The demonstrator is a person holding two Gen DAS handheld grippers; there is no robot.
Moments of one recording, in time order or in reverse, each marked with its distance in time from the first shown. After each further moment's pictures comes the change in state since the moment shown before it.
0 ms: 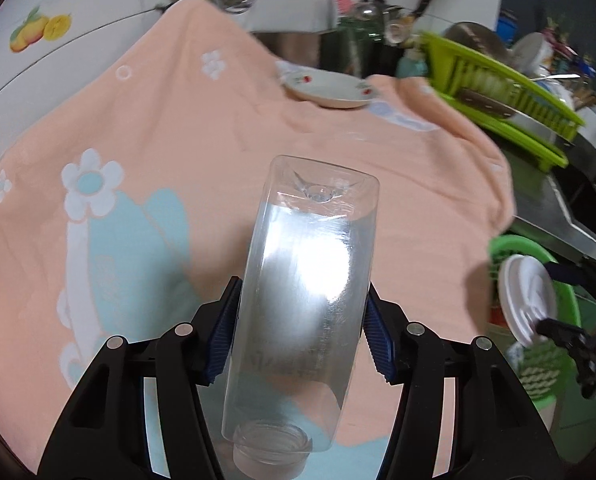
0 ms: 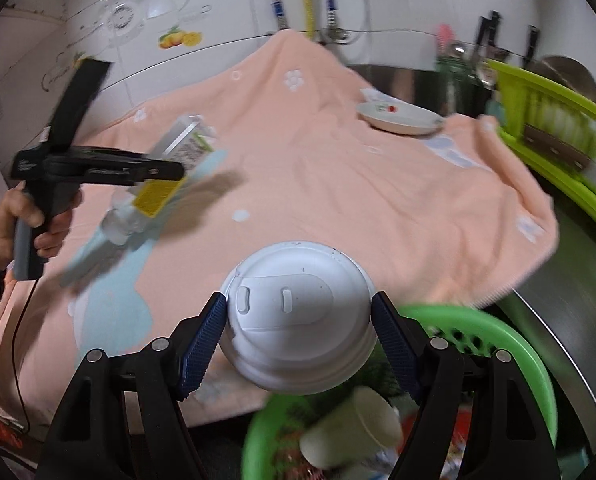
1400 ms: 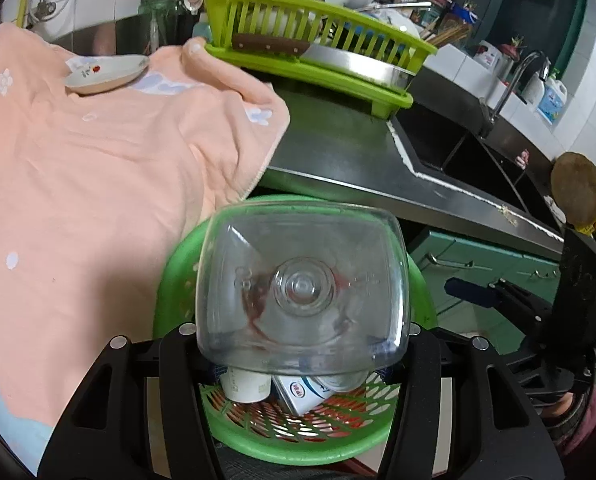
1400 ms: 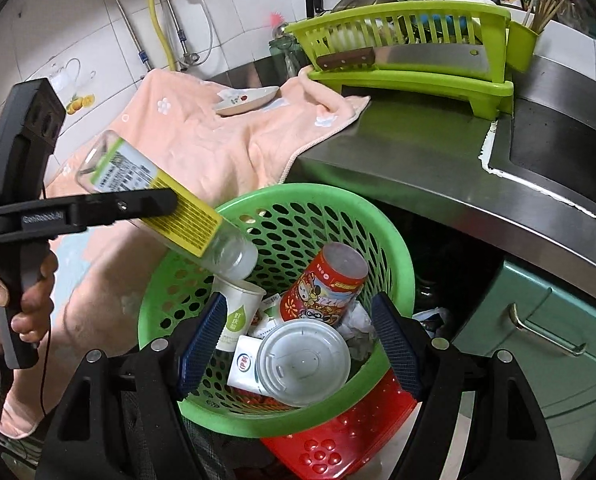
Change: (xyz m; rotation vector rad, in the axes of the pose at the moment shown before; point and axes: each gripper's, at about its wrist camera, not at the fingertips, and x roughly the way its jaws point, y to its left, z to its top) left arm 0.022 -0.234 -0.036 0.122 0.069 -0.390; right arm -0.114 -0.099 -0.128 0.327 -0.044 -0.168
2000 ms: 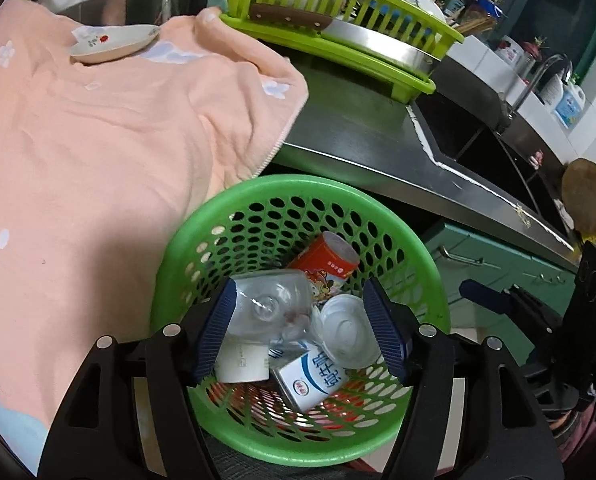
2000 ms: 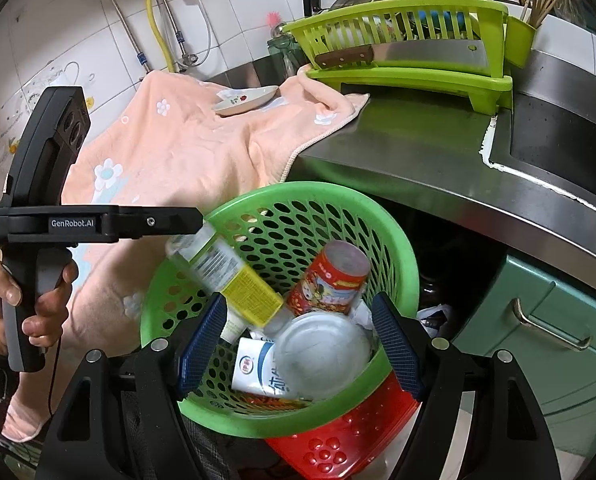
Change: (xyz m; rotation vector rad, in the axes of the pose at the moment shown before) left arm 0.018 0.010 0.003 -0.059 0.067 0.024; right arm 0.003 -0.001 -0.001 0.013 0.002 0.008
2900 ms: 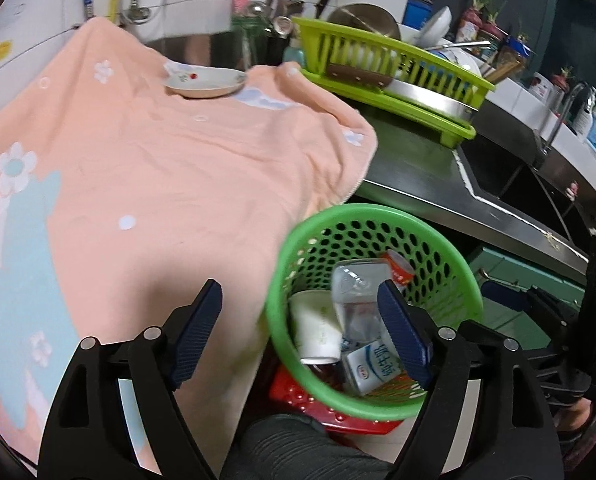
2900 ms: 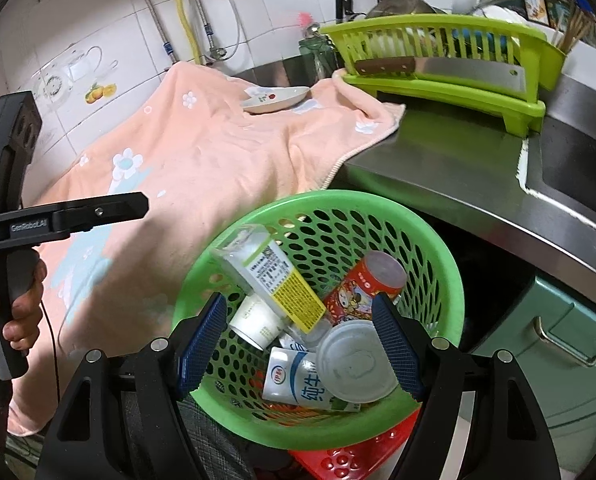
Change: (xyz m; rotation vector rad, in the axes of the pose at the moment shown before) left arm -0.087 0.034 -0.036 -0.062 -0.172 0.213; right arm 0.003 0.044 0.008 -0.083 -0.002 0.026
